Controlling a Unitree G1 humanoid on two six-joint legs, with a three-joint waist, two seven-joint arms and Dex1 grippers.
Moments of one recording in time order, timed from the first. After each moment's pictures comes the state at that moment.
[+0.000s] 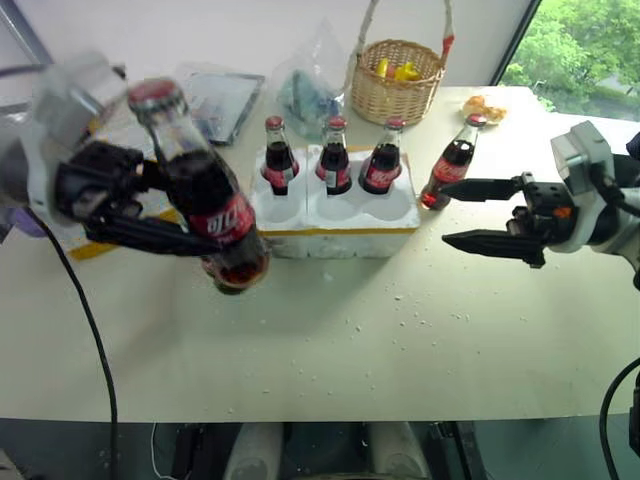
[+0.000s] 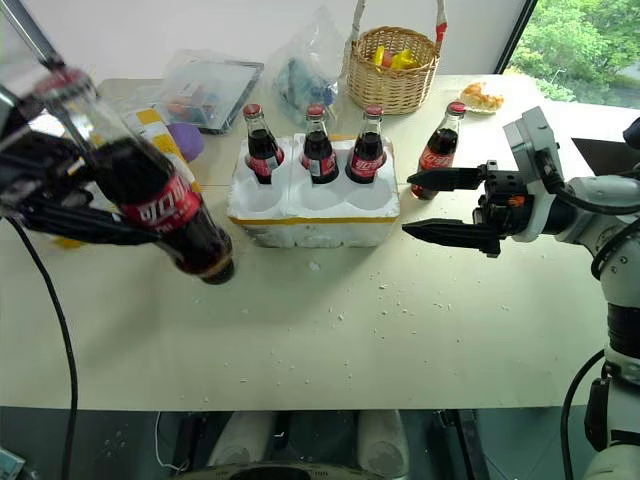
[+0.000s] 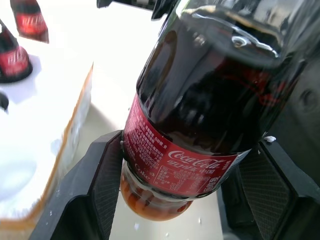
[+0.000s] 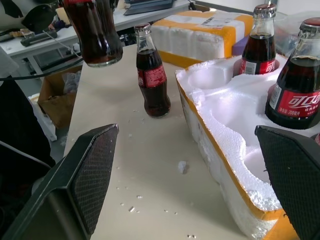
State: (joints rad) left arm -0.94 1.21 0.02 -0.12 -0.94 0.99 -1.52; right arm -0.54 -0.95 -0.22 -0.10 0.79 0.71 1.32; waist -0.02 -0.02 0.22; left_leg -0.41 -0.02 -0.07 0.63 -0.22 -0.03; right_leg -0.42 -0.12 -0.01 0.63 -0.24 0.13
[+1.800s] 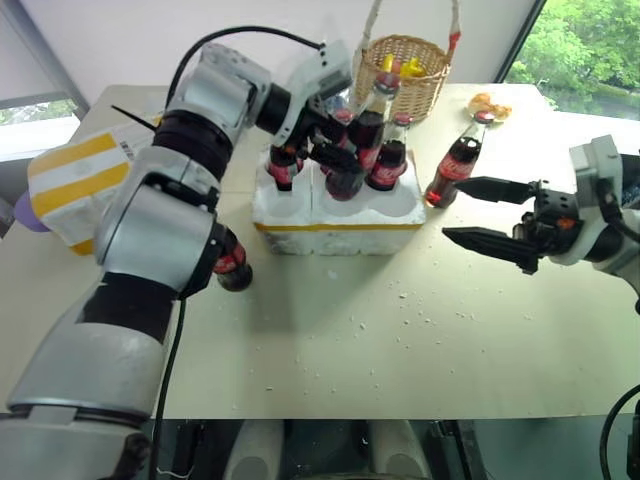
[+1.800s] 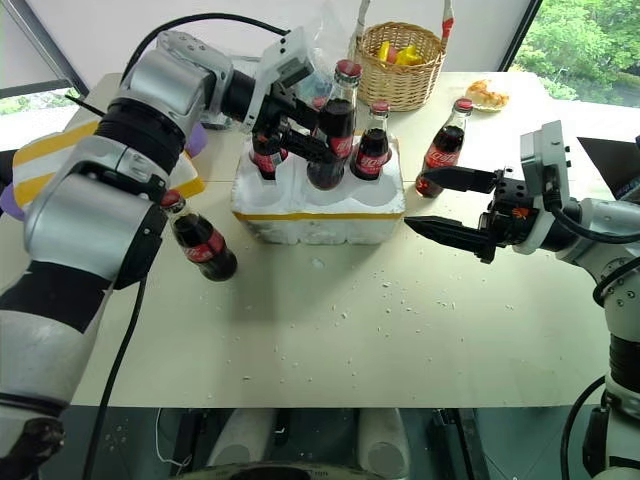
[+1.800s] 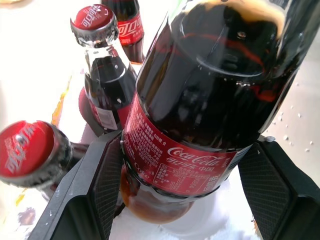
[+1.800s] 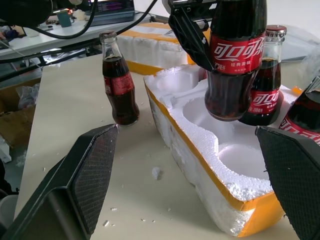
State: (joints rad) left arm -1.65 0.32 -0.34 1.18 -0.10 0.35 -1.43; right arm -0.39 -0.90 -0.33 -0.23 0.82 0.67 1.11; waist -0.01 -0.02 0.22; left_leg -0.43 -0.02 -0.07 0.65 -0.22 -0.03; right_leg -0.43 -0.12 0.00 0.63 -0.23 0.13
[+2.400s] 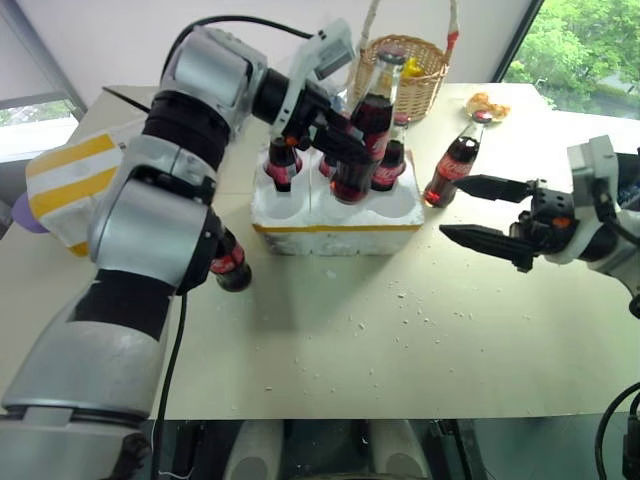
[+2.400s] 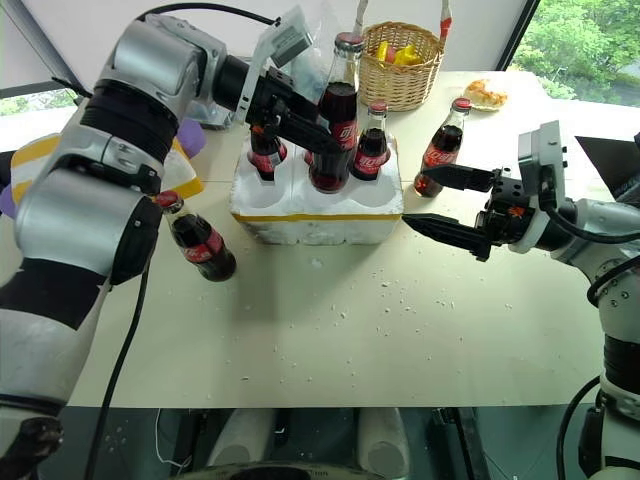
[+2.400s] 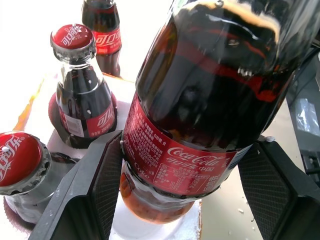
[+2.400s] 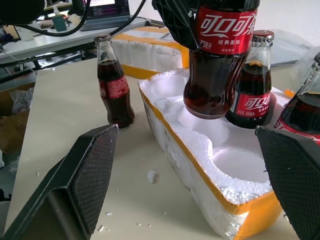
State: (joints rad) left arm -1.66 0.33 -0.29 1.03 -0.07 0.67 -1.49; right arm -0.39 -0.89 -0.32 -0.23 0.82 0.65 1.09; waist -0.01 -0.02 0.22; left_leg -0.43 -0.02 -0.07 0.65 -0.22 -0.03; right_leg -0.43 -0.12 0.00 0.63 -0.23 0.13
